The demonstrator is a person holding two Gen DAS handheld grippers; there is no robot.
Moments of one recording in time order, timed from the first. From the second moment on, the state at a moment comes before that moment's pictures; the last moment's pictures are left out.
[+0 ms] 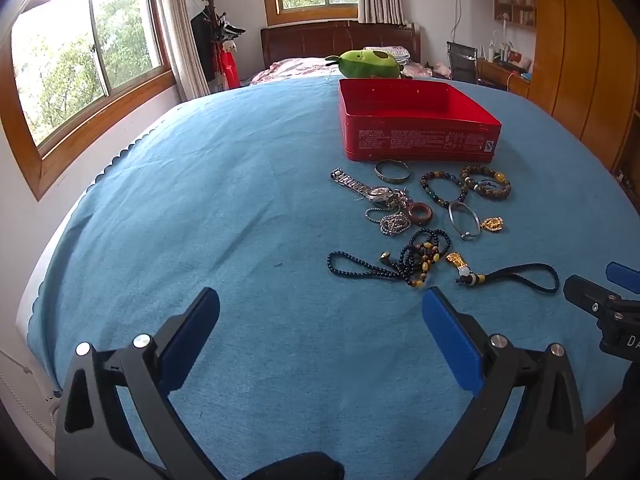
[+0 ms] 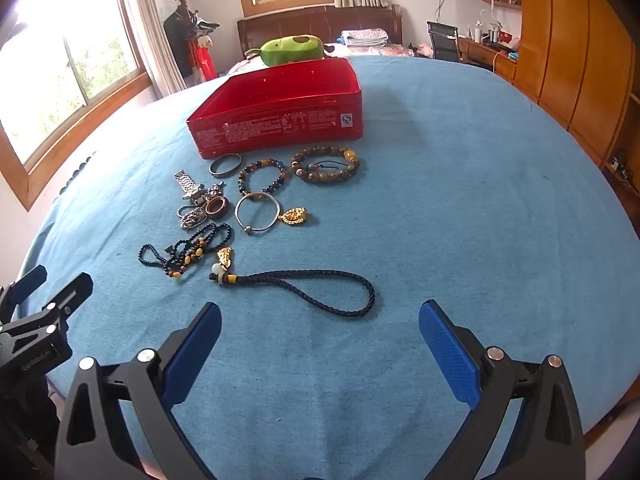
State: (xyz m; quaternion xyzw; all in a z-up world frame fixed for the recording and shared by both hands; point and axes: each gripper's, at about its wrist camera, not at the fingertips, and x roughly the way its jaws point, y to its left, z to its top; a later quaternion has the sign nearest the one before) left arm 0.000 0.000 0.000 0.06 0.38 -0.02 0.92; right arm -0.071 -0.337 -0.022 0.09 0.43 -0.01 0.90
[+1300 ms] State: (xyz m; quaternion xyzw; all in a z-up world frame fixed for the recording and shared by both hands) left arm 0.002 0.006 -0.009 0.06 0.38 -0.02 0.92; right arm -0.069 -0.341 -0.020 0.09 0.43 -0.01 0.90
